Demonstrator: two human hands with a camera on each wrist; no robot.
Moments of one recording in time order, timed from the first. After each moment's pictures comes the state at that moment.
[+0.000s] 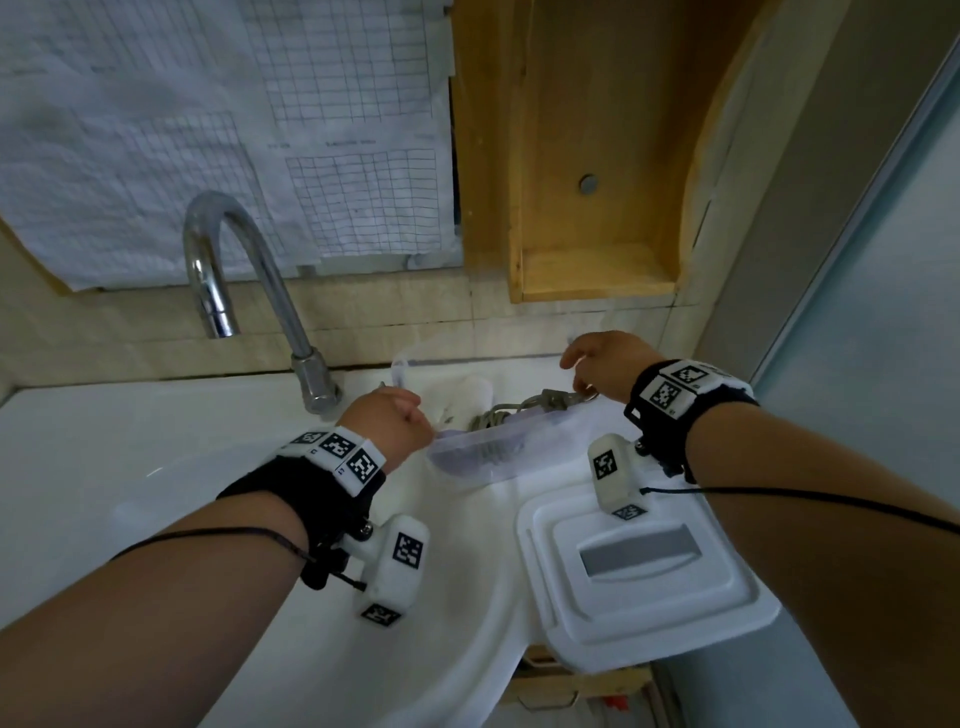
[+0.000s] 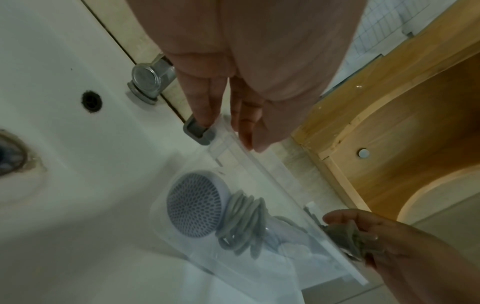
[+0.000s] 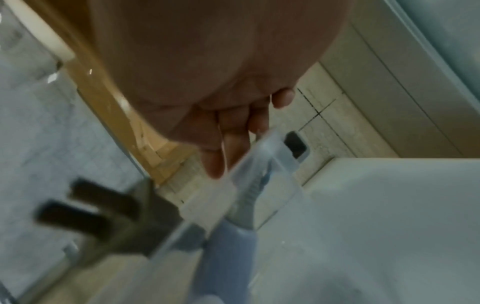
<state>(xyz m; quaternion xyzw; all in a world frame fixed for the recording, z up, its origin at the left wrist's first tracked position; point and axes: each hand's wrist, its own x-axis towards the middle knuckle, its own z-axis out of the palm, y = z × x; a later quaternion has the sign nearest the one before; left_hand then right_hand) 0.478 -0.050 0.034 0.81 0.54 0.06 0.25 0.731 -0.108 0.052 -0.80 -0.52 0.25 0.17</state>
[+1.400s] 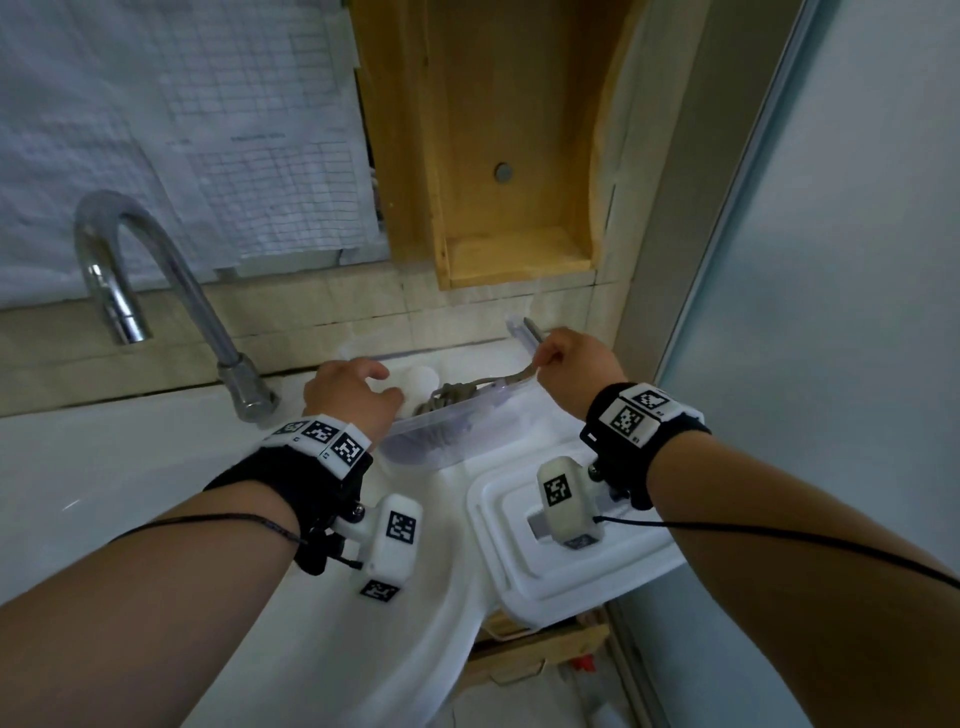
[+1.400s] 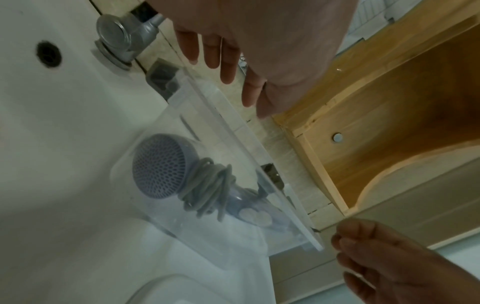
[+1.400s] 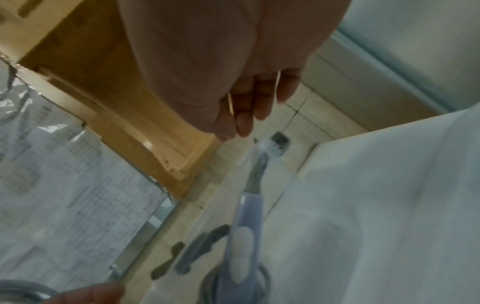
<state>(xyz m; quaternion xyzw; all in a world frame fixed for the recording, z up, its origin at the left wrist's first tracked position) 0.509 -0.063 0.038 0.76 0.59 0.14 0.23 0.714 -0.168 0.042 -0.83 -0.43 0.17 0.31</state>
